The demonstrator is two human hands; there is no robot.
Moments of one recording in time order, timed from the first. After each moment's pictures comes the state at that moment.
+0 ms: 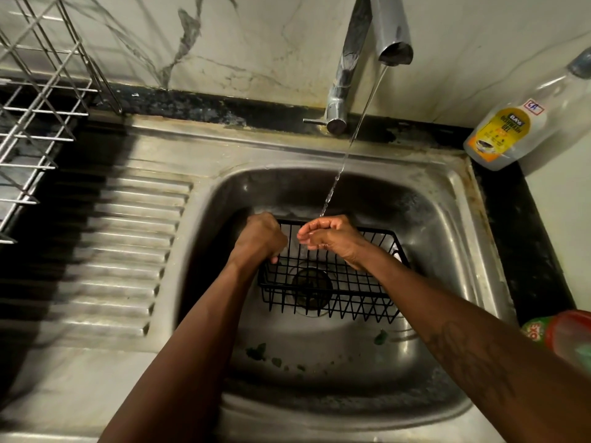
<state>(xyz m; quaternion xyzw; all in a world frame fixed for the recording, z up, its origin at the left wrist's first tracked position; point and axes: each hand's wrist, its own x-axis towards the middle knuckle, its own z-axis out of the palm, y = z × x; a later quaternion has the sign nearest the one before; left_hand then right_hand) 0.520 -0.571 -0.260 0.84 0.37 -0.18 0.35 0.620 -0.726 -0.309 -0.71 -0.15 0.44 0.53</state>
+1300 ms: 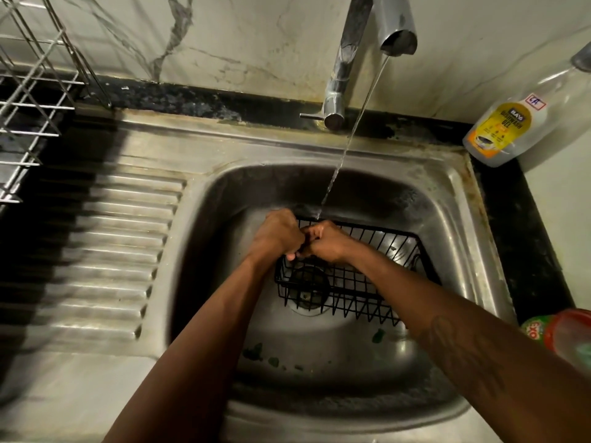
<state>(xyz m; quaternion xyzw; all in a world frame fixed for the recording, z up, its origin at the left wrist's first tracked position) 0.536 -0.595 -0.259 0.85 0.31 -0.18 0.38 0.613 -0.715 -0.309 -0.82 -0.23 0.43 0.31</state>
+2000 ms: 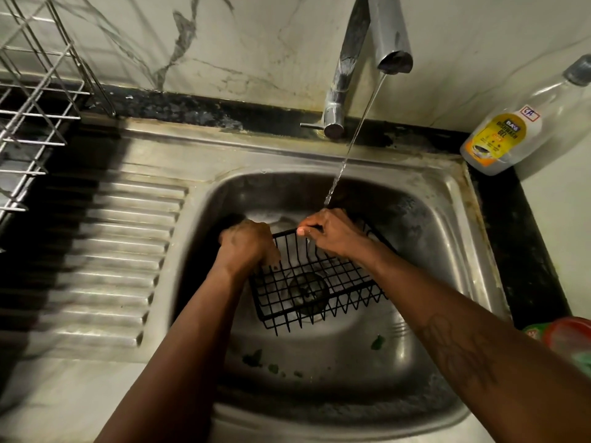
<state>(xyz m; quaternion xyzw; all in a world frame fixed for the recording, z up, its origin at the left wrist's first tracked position) 0.515 -0.561 -0.250 0.91 0.28 -0.26 0.18 0.635 -0.712 -0.296 -0.86 -0.40 0.24 0.21</state>
